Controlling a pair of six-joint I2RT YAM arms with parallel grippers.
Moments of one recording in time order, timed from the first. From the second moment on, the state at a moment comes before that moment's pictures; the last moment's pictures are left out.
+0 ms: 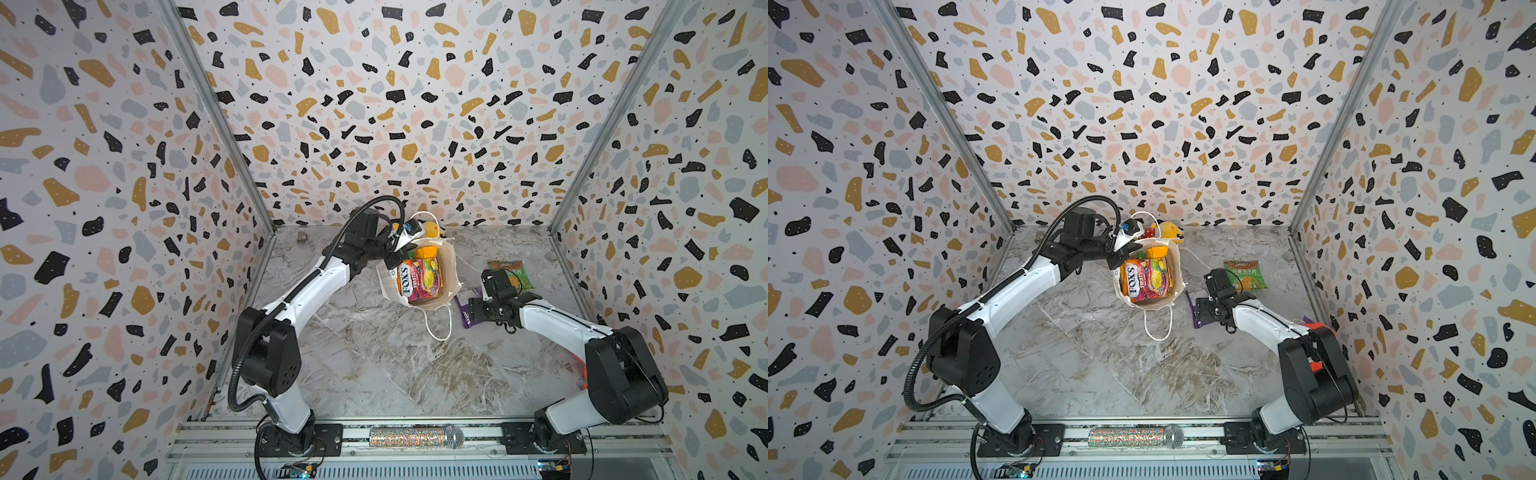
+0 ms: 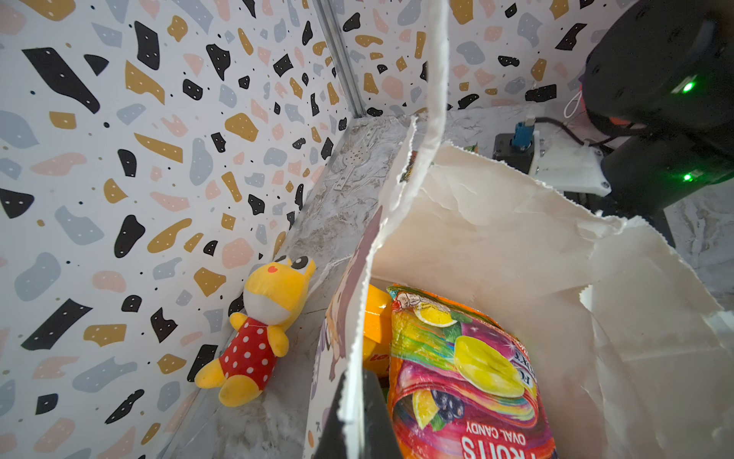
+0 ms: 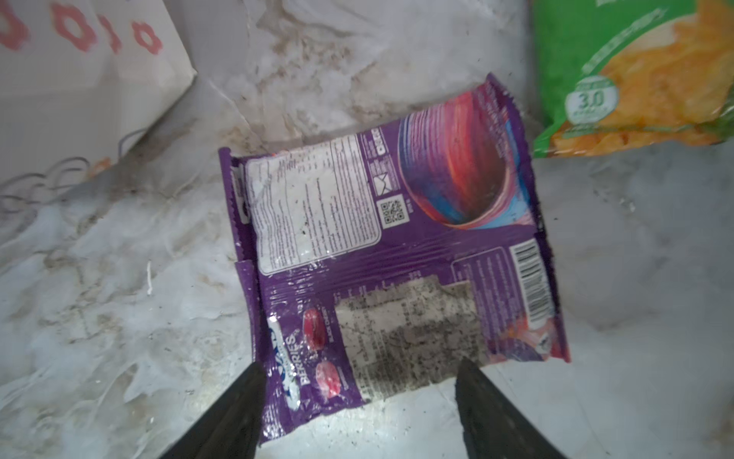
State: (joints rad) left arm -0.44 1.71 1.50 -0.30 0.57 0.64; right arm 0.40 1.53 0.86 -0.40 0.09 0.31
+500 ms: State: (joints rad) left arm -0.44 1.71 1.50 -0.30 0.57 0.64; right arm 0.42 1.73 0.99 -0.33 0.15 0.35
